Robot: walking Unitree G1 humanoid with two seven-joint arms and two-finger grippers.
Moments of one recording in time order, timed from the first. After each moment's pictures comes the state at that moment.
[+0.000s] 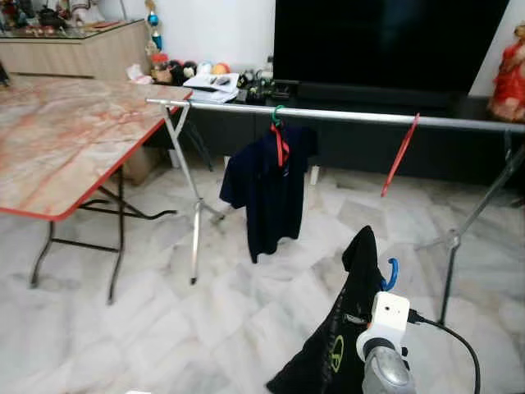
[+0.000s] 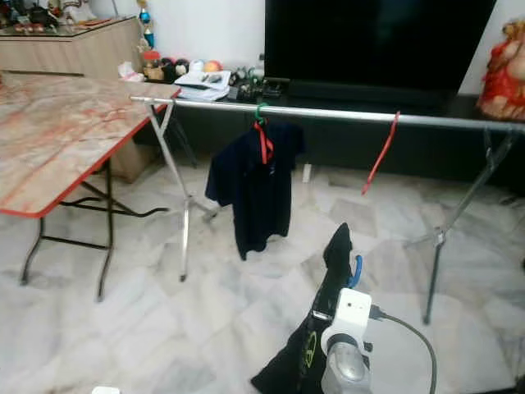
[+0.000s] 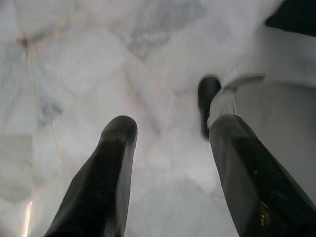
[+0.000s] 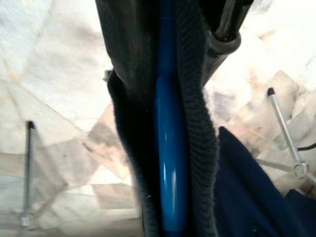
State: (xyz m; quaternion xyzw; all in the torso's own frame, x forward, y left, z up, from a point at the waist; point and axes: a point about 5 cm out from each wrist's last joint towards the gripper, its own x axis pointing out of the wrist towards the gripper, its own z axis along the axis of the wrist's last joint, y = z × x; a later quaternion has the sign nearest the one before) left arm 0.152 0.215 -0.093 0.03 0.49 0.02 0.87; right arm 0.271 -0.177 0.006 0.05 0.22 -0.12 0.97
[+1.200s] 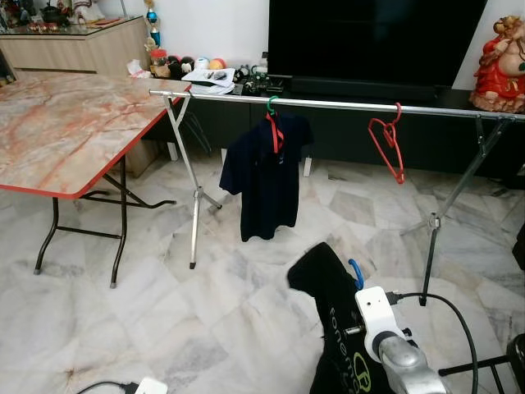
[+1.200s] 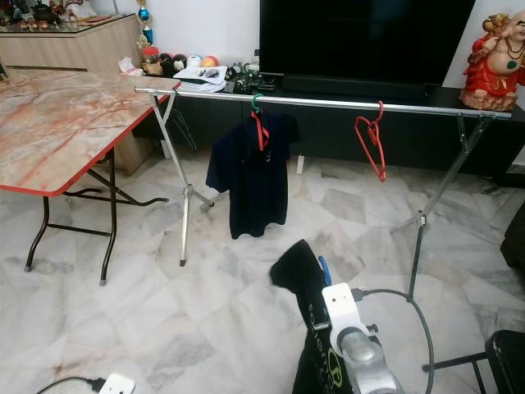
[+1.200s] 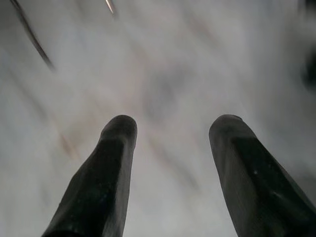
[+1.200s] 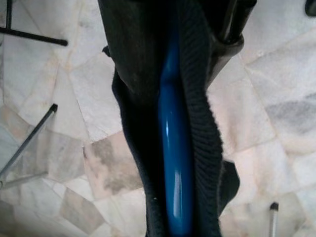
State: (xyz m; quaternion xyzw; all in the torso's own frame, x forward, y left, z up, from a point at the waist) left arm 0.211 0.226 -0.048 0.19 0.31 -0.08 0.93; right arm 0.297 -0.198 0.008 -0.15 0.30 0.05 0.94
